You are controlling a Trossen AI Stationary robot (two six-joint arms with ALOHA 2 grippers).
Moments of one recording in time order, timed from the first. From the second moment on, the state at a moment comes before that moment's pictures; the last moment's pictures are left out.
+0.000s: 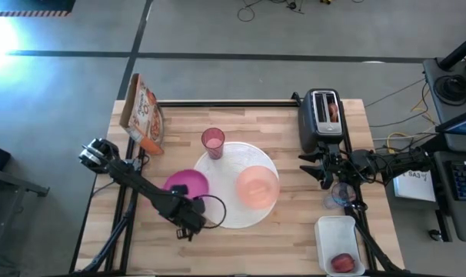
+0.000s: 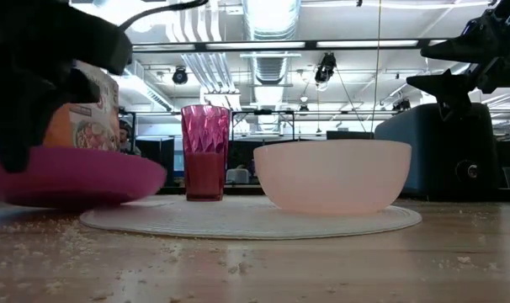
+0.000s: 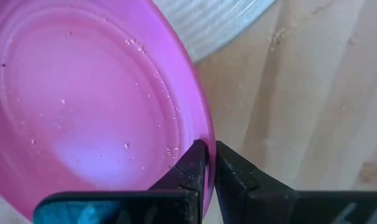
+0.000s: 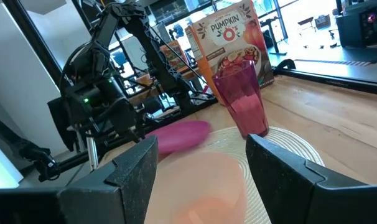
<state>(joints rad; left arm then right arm) -0.56 1.72 1.14 -0.96 -0.09 -0.73 0.15 0.04 0.01 0.06 0.24 0.39</state>
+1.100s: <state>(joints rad) -0.53 1.87 1.30 -0.99 -0.20 -0.07 0.15 0.04 0.01 0.06 0.24 0.39</state>
